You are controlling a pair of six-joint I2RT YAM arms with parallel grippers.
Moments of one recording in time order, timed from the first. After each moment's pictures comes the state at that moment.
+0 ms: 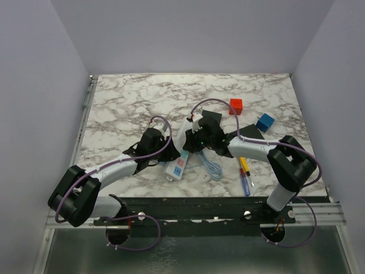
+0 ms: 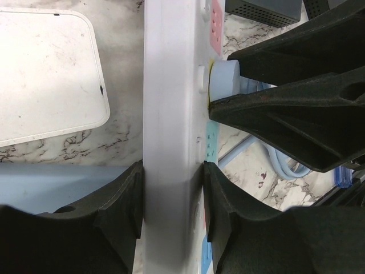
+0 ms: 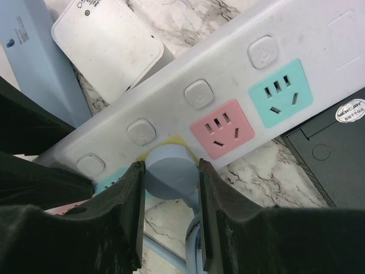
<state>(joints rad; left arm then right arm) -0.58 1.30 0.55 0.07 0.16 -0.60 0.75 1.70 0.93 0.12 -0.13 0.20</state>
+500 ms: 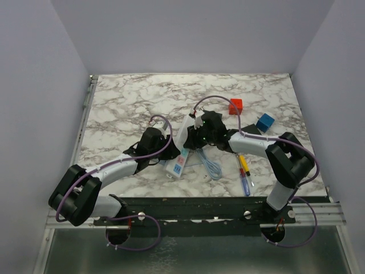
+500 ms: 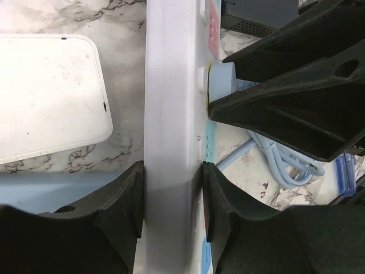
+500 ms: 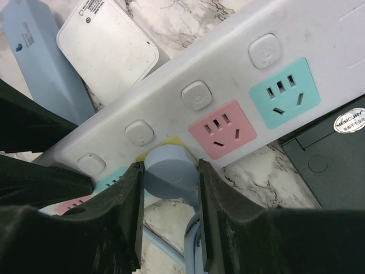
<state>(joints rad) -0.58 1.30 0.55 0.10 0.14 -0.59 0.70 1.74 0.96 0.10 -0.22 0.22</state>
